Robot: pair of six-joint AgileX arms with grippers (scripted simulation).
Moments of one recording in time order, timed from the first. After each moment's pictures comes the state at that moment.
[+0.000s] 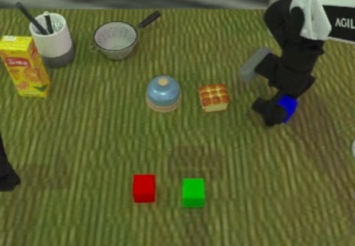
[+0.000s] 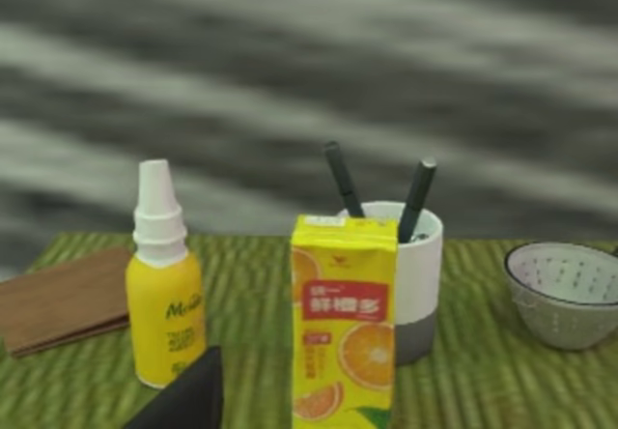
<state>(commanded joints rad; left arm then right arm) 0.02 0.00 0.00 0.00 0.00 0.00 0.27 2.45 1.81 -0.93 0.01 -0.61</state>
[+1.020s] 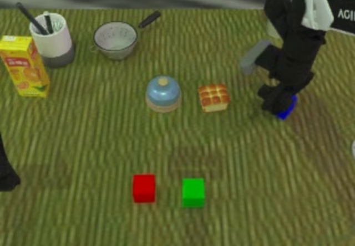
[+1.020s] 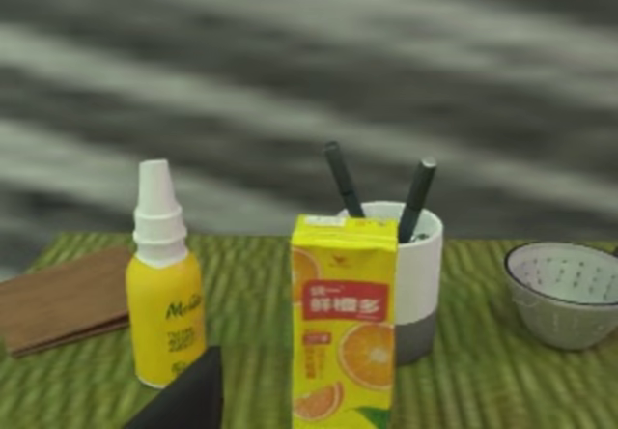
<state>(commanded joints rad) 0.02 0.00 0.00 0.00 0.00 0.00 0.28 2.39 1.87 -1.03 -0.01 -0.60</state>
